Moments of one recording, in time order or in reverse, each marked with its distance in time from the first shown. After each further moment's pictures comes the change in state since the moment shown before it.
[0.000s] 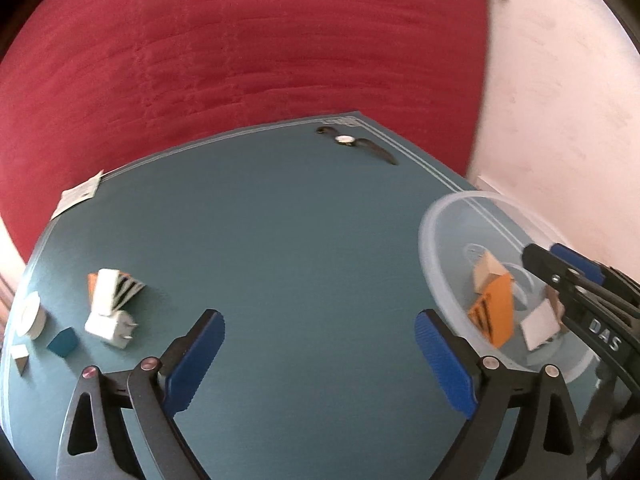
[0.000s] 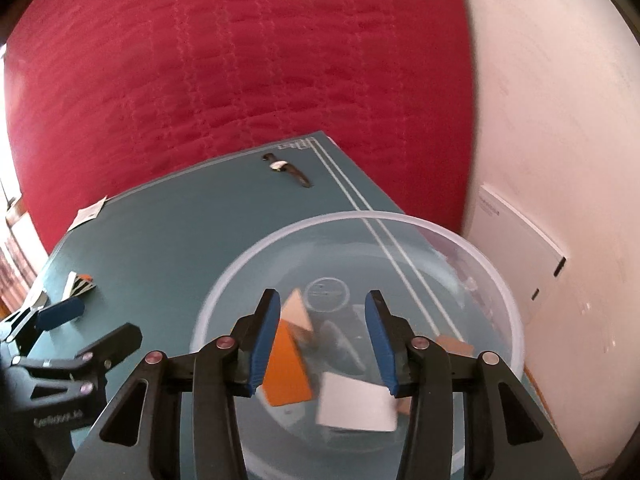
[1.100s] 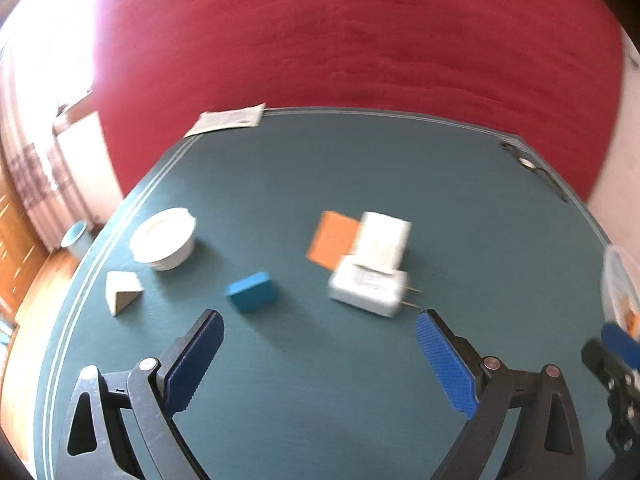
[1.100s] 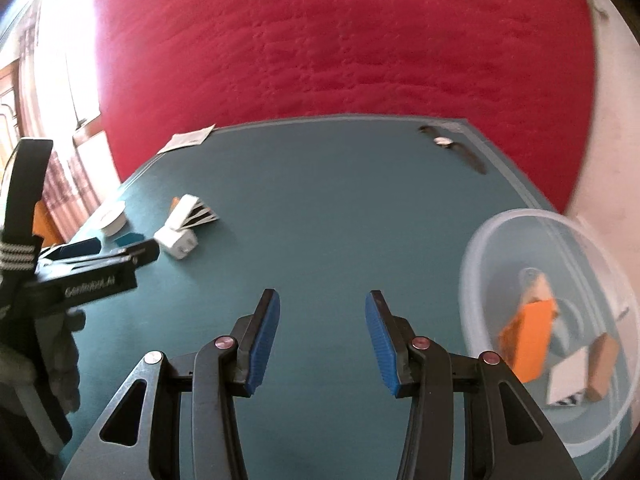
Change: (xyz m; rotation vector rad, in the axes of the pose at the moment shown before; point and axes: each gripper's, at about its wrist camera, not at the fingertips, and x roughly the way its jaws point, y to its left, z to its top) left arm -0.017 0.168 -0.040 -0.301 0.051 0.295; right arm 0.007 0.148 -0.034 -0.239 0.109 0.256
